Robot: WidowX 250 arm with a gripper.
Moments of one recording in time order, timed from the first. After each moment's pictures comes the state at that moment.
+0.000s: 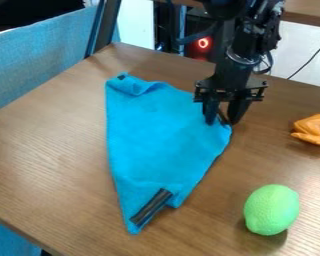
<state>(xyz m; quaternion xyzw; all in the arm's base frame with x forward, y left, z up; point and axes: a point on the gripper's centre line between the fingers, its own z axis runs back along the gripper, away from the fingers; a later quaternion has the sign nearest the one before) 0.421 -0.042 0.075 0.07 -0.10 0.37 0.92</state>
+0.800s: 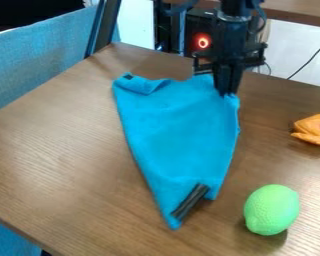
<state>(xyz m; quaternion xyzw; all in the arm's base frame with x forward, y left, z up) 0.435 -0.034 0.113 -0.02 -0.07 0.39 0.92</state>
